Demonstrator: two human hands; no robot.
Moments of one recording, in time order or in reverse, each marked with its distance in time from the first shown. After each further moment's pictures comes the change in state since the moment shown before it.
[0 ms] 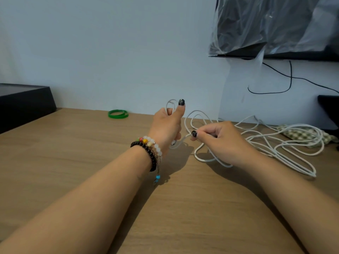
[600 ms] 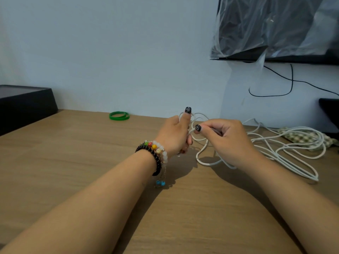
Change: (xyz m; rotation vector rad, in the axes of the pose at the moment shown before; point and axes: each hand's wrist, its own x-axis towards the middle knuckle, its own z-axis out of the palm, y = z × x) left_hand -0.007 -0.003 0.006 0.297 -0.158 0.030; right_hand -0.002 -0.003 0.000 0.129 0.137 -0.137
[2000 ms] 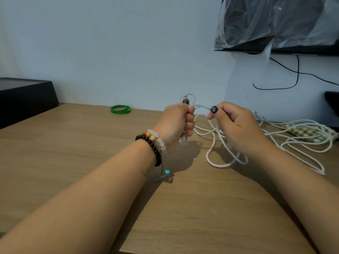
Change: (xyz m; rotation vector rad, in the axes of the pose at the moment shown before) left_hand 0.004 0.010 -0.002 -0.502 -0.042 -0.106; right_hand 0.007 0.008 -0.013 -0.090 0.043 -0.062
